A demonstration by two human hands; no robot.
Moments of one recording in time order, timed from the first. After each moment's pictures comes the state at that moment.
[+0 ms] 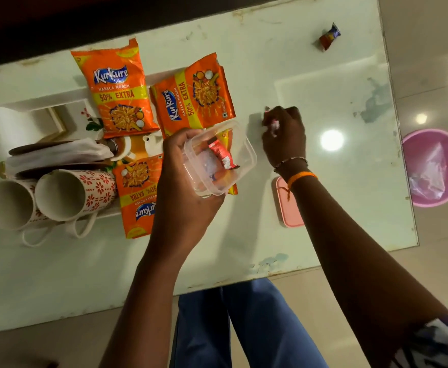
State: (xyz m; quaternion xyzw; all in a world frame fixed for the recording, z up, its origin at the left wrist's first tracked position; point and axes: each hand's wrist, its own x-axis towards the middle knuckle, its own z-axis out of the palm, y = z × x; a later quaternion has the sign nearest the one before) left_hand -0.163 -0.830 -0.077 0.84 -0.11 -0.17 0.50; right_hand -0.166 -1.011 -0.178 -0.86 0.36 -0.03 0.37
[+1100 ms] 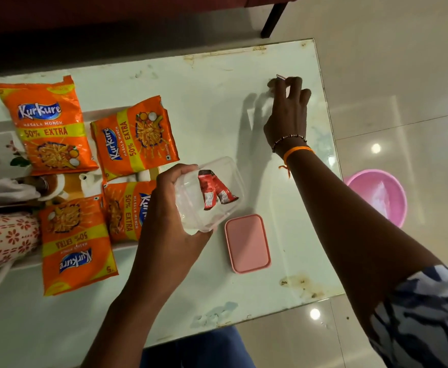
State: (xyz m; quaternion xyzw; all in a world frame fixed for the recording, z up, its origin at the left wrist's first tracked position) left_hand -0.171 -0.900 -0.101 0.83 -0.14 -0.22 0.50; right_hand -0.109 -1.147 -0.190 -0.94 0.31 -0.01 0.16
